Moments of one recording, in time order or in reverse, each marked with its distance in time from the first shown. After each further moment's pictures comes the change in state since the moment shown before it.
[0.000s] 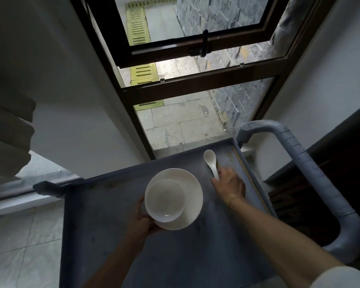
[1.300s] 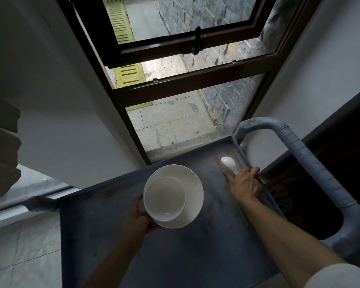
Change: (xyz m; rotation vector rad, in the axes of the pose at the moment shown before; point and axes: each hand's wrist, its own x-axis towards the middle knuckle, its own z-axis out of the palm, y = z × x) left_hand 0.026 0.021 -0.020 0.067 -0.110 0.008; right_hand 0.000 0.014 -0.005 -0.123 0.098 0.328
